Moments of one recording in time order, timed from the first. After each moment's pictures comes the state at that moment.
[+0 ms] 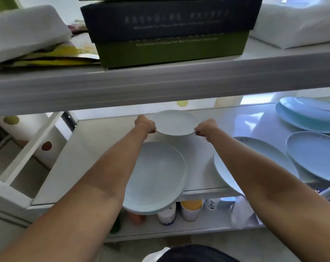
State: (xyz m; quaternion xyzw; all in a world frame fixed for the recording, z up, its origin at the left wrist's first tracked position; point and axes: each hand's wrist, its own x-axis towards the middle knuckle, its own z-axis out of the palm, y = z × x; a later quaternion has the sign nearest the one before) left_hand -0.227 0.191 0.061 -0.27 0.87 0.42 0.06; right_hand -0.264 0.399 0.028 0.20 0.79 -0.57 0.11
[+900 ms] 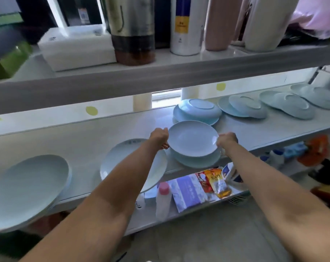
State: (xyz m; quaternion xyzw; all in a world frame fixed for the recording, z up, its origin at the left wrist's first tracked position) left_hand -0.199 0.604 0.061 -0.13 0.85 0.49 0.16; right_hand -0.171 0.820 0.050 0.32 0.86 -0.41 0.00
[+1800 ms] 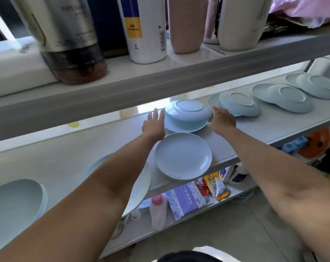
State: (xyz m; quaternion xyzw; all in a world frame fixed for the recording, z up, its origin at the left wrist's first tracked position) left_hand -0.273 0.650 0.069 0.11 0.99 0.02 0.04; right_hand -0.245 0.880 0.073 0.10 0.99 -0.11 -0.07
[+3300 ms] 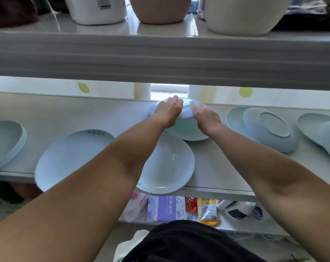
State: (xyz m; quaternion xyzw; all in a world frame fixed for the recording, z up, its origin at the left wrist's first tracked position) left_hand -0.332 0.739 0.061 0.06 0.99 -0.08 -0.07; right_hand -0.368 0.884 0.035 -0.22 0.98 0.03 -0.03
